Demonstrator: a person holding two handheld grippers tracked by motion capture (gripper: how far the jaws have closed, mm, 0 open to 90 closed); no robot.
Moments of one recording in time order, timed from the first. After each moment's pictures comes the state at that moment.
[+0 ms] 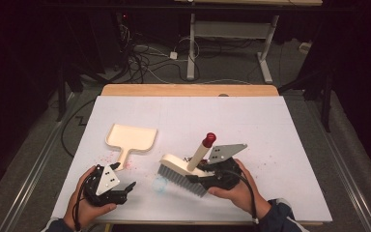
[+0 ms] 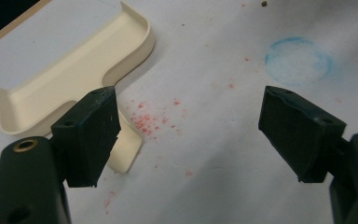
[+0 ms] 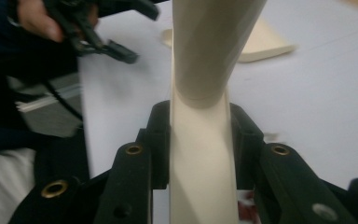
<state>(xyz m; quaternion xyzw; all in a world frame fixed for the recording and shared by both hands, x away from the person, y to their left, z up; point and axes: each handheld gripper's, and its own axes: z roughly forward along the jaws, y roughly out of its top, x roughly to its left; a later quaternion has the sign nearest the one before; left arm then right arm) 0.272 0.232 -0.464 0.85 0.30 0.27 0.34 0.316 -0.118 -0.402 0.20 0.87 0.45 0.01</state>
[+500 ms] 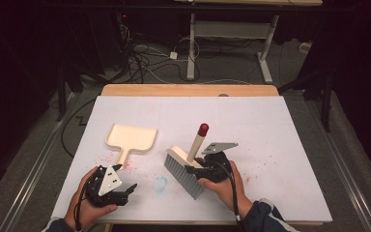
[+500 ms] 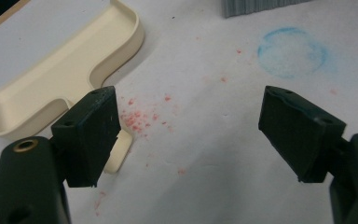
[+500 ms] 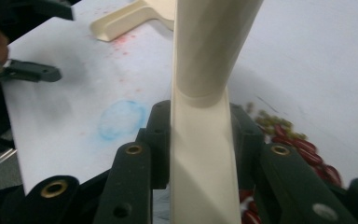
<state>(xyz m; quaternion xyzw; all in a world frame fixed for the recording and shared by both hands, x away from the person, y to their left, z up) 0.273 0.228 -0.468 0.86 0.29 0.26 0.33 0.346 -0.114 -0.441 0.35 0.83 0.43 0.05</state>
